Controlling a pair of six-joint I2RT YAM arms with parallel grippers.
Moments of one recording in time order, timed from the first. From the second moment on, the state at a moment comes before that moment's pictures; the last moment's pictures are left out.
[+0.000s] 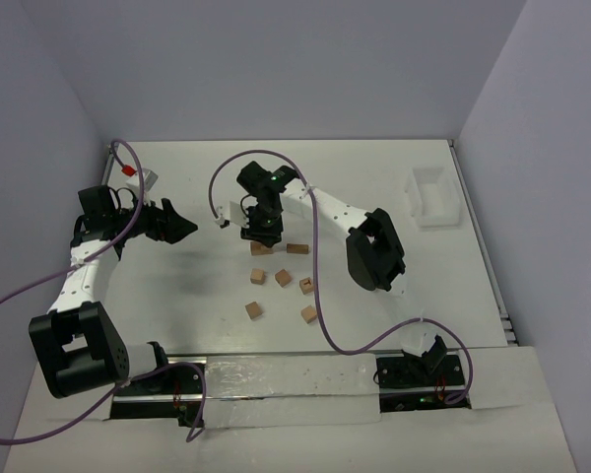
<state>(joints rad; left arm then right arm) 0.23 1.29 0.86 -0.27 0.93 0.16 0.79 2.30 2.12 -1.11 -0.25 -0.84</state>
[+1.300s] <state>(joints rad) 0.23 1.29 0.86 -0.27 0.93 0.16 0.79 2.31 2.12 -1.10 -0.23 -0.83</state>
